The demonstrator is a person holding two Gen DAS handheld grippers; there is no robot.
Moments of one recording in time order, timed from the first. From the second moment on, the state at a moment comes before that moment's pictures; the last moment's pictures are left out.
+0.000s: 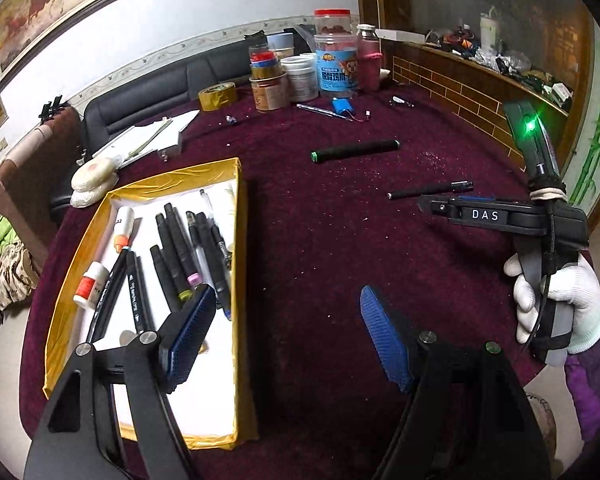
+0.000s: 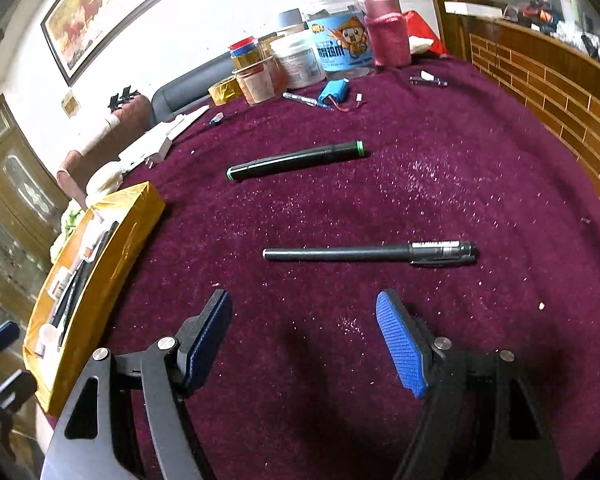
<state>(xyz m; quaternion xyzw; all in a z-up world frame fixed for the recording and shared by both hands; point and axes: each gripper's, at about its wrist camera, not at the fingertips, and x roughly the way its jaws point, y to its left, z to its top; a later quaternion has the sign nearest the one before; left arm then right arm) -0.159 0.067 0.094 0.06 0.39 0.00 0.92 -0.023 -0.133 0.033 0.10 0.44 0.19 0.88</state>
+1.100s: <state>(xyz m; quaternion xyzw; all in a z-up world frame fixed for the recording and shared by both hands) -0.036 0.054 0.017 -0.09 0.45 -0.05 0.89 -0.046 -0.148 0.044 0.11 0.41 0.18 0.89</state>
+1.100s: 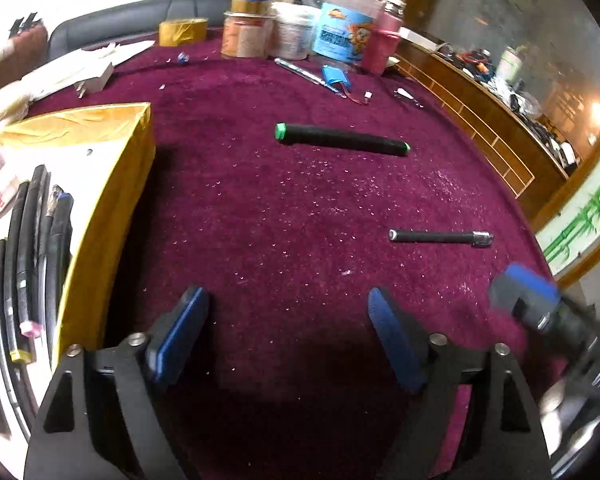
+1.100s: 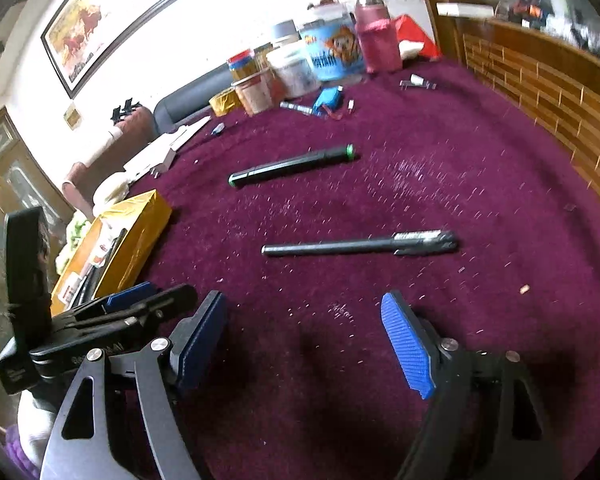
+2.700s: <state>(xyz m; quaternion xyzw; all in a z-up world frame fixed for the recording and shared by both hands) -0.032 0.014 0.001 0.03 0.48 -0.04 0.88 0.011 -0.226 0.035 0.18 0.36 0.07 0.91</state>
